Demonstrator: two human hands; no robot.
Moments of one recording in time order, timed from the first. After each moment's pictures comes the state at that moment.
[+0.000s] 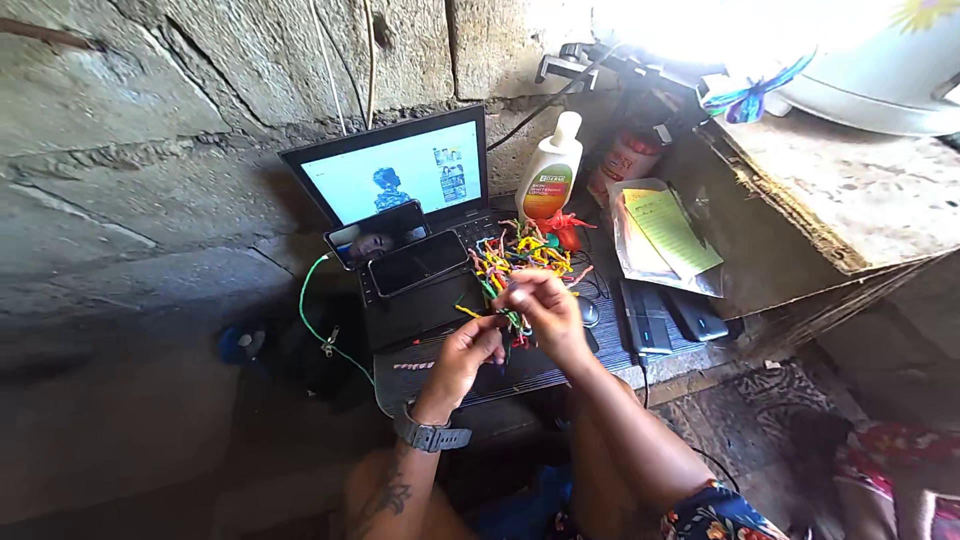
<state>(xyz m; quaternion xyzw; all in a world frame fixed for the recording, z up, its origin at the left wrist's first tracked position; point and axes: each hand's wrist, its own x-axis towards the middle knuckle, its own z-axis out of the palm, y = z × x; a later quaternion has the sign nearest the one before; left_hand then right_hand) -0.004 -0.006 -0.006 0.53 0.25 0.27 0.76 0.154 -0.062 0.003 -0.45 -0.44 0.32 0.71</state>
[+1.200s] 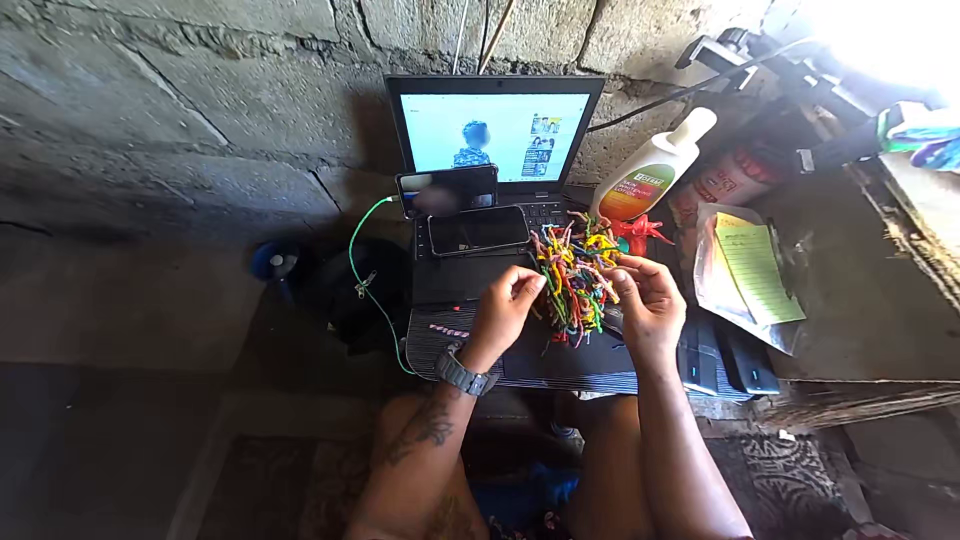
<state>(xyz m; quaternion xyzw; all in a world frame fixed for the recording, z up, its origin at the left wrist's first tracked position) 0.014 0.021 -0.010 0.67 0.38 0.35 0.53 0.194 -0.066 0.001 -0.62 -0.50 0.12 0.59</state>
